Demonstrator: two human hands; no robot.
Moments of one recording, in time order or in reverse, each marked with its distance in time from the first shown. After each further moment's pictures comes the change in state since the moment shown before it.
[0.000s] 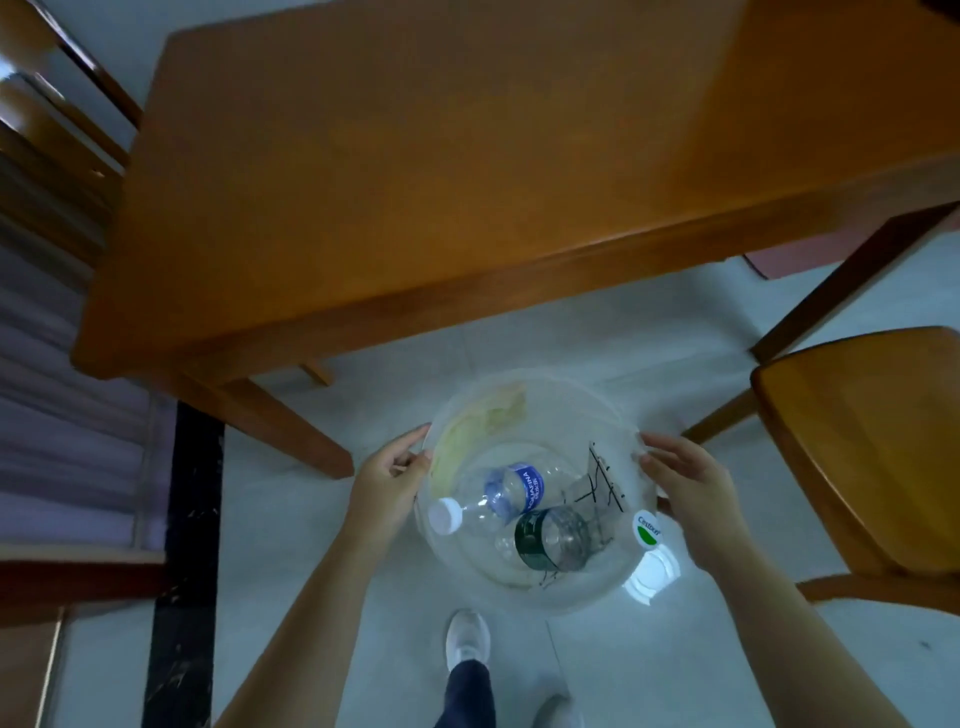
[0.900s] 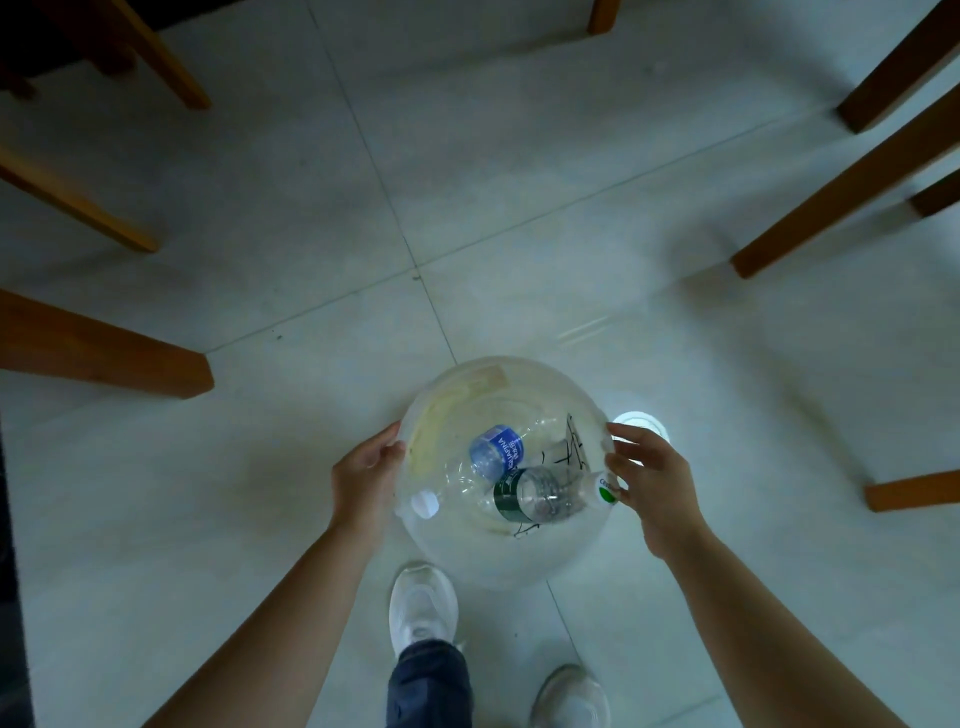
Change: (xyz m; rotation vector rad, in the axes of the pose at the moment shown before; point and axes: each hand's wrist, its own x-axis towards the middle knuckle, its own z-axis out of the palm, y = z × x) left_hand 0.118 -0.401 0.182 -0.132 0.075 -0.420; right_hand 0.186 0.427 0.003 0.048 0.150 0.324
